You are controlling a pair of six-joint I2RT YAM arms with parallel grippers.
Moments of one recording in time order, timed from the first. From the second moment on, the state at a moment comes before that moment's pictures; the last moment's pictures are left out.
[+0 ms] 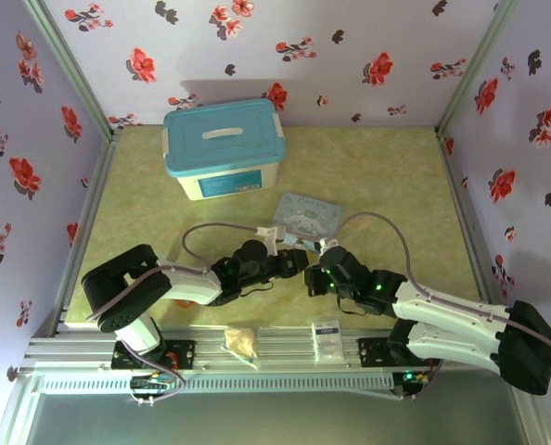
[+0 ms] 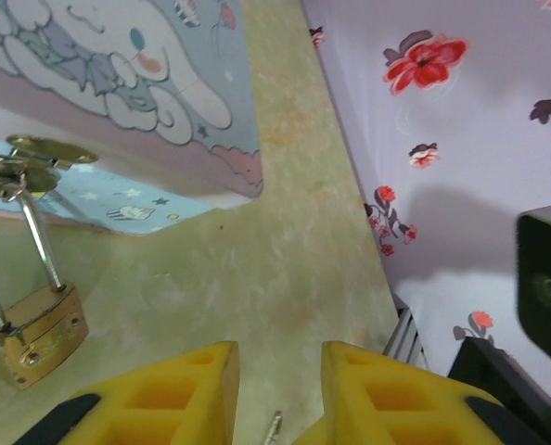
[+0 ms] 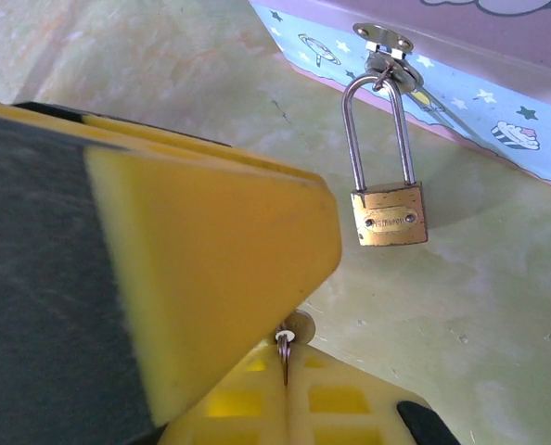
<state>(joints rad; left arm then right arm) -1.06 1.64 0.57 0.76 0.09 -1.04 0.98 0.97 0.47 -0.26 0.07 0.72</state>
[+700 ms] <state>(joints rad) -1.05 1.65 0.68 0.53 0.18 -0.96 0.97 0.89 0.42 -0.30 0.07 0.72</state>
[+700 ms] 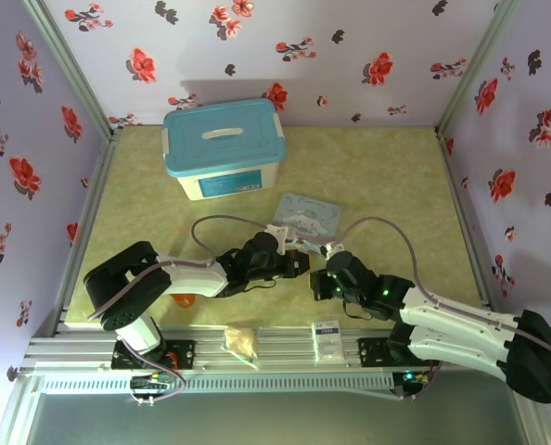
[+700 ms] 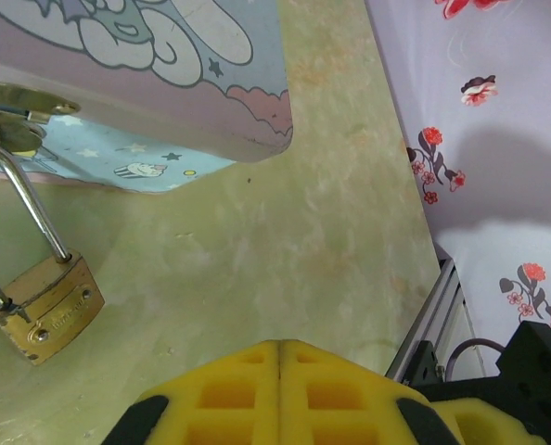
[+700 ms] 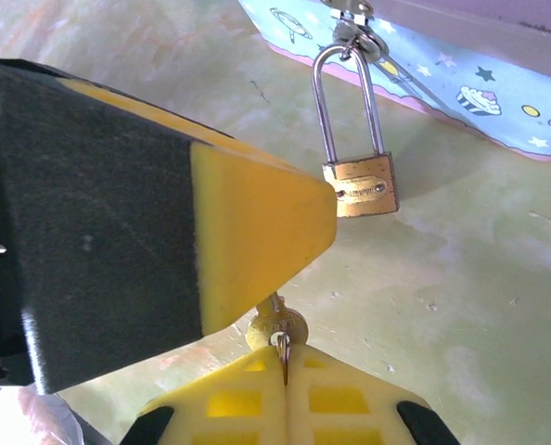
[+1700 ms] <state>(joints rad) -0.96 1.29 0.46 0.88 0.15 -1.01 0.78 0.80 0.26 0.41 -0.41 0.77</state>
